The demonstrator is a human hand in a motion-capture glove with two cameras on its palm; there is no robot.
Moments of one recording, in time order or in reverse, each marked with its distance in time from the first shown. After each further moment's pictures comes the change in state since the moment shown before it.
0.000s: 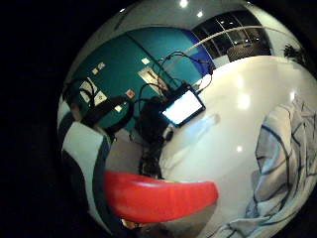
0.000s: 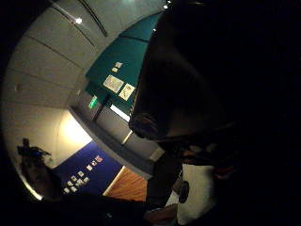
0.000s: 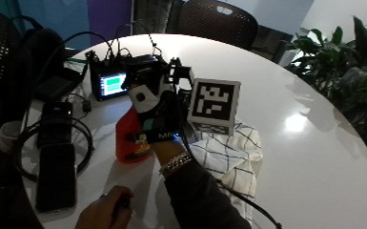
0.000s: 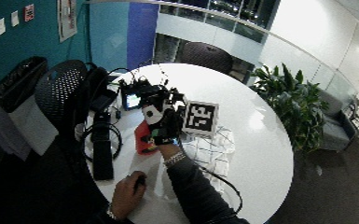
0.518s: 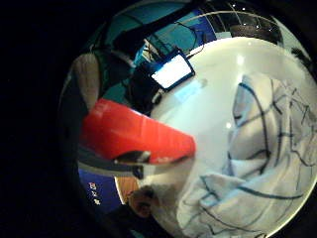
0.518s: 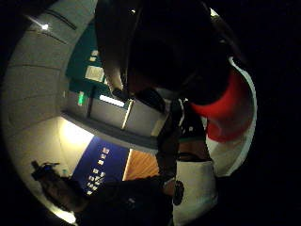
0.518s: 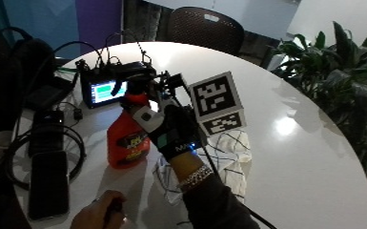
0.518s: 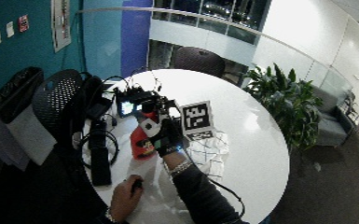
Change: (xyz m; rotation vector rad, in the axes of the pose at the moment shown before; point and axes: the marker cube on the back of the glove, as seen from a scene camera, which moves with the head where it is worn) arm 0.015 0.035 -0.016 -0.422 0.151 0.147
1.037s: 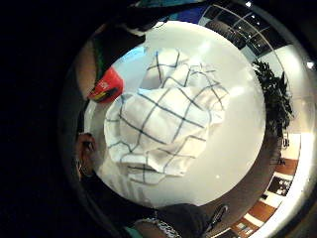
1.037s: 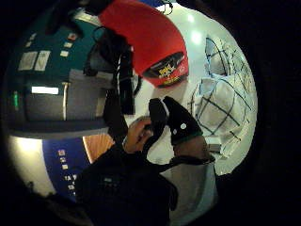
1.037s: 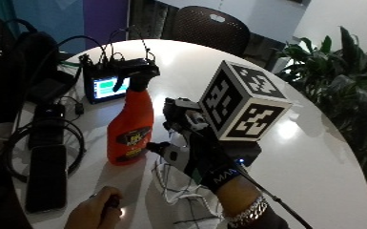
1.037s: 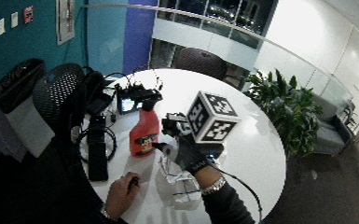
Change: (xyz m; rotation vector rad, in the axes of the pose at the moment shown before) arm -0.009 0.073 -0.067 -0.245 0.729 0.068
